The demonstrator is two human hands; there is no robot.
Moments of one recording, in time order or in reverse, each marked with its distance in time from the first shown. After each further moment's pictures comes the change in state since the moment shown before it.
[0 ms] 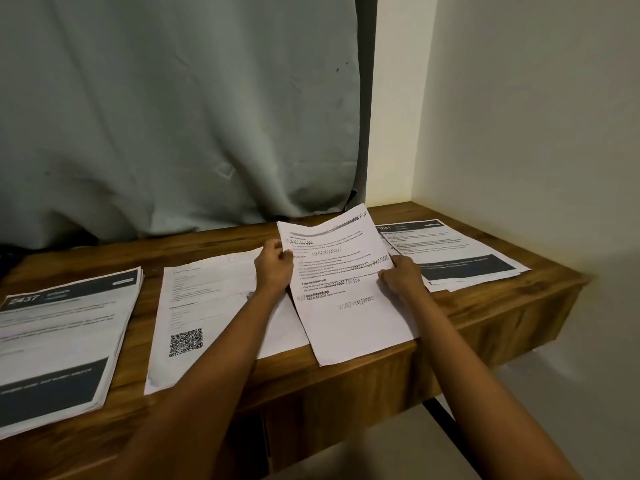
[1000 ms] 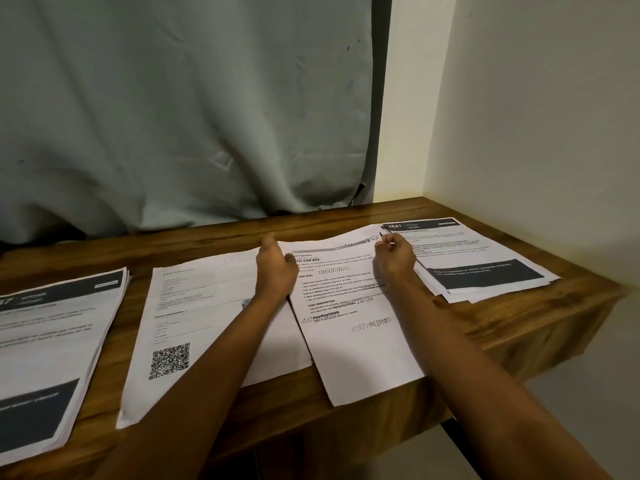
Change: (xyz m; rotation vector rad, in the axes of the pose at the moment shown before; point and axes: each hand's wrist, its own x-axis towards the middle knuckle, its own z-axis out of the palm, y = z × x) left_hand 0.021 -0.006 0.010 0.228 0.030 0.075; right_hand 0.061 -0.021 0.053 0.458 0.253 0.036
